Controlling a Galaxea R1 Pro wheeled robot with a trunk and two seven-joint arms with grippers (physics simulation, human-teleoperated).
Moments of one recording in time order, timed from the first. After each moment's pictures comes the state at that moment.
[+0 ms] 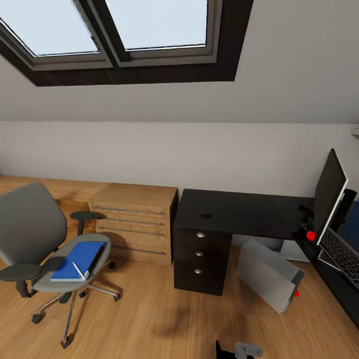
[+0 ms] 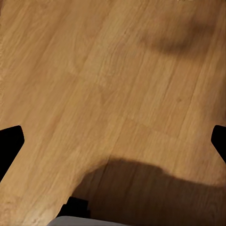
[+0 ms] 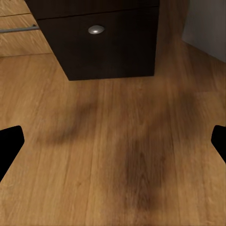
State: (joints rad) left arm -0.07 -0.04 0.00 -0.38 0.21 -0.25 0.06; right arm -0.41 0.10 0.22 0.02 -0.38 -0.62 0.01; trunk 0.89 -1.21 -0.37
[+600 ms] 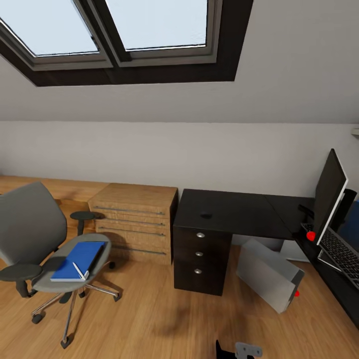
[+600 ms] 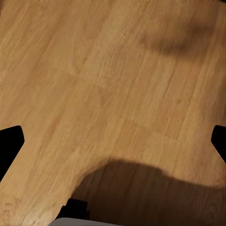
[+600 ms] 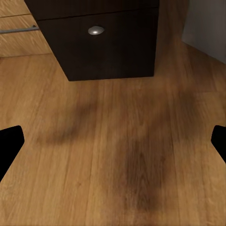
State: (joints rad) left arm -0.07 -0.04 0.00 -0.38 0.21 -0.26 0.06; right arm -0.41 0.10 0.22 0.02 -0.38 -0.62 0.01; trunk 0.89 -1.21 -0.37
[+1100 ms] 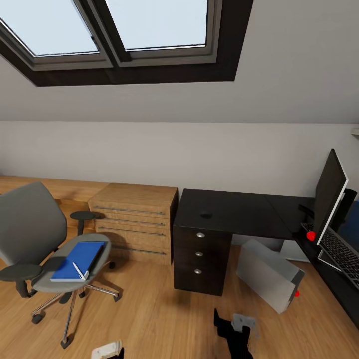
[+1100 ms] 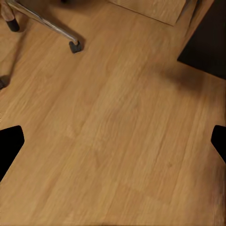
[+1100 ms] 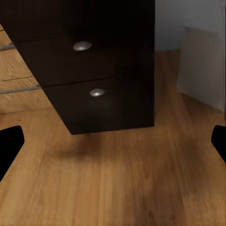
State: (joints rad) left arm -0.07 -0.03 0.00 -0.74 0.20 -0.08 0.13; right arm -0.42 0.09 0.23 -0.20 -0.39 -0.60 -0.09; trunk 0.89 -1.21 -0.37
